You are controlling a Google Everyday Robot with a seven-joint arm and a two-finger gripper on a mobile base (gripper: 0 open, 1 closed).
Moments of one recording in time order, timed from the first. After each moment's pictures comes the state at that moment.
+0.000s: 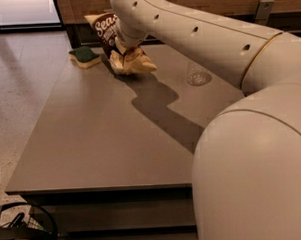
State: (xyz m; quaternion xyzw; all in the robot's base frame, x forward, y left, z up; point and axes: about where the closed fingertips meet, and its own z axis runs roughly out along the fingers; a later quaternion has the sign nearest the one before) arm 0.801 0.050 0.901 -0.33 0.86 -0.02 0.39
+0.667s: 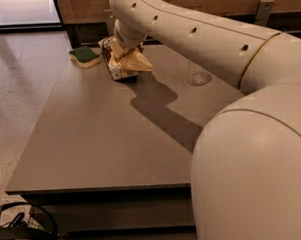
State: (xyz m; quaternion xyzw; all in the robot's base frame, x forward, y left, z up) arm 0.801 0.051 0.897 -0.33 0.86 -0.02 0.38
